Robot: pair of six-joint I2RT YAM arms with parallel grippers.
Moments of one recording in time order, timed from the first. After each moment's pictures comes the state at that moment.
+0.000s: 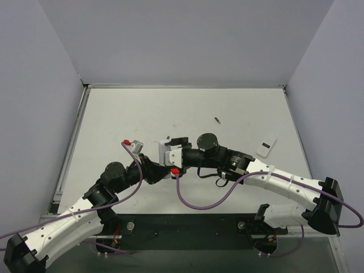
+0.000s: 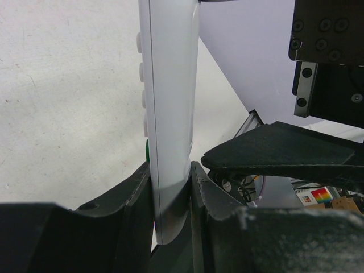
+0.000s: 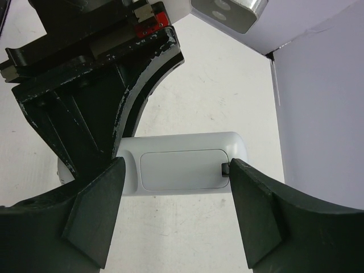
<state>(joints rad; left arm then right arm) -0.76 0.59 0.33 0.18 0.21 -0.75 1.04 1.24 0.97 -0.04 -0.28 -0.76</state>
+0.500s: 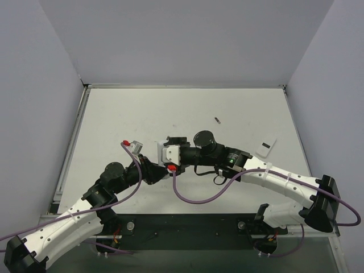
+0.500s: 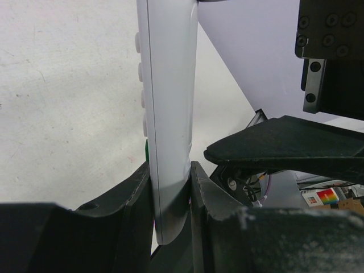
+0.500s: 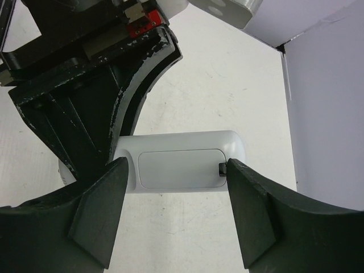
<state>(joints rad) -0.76 0.58 0.33 0.15 0.21 -0.75 1.03 1.27 1.01 -0.08 -0.28 -0.74</state>
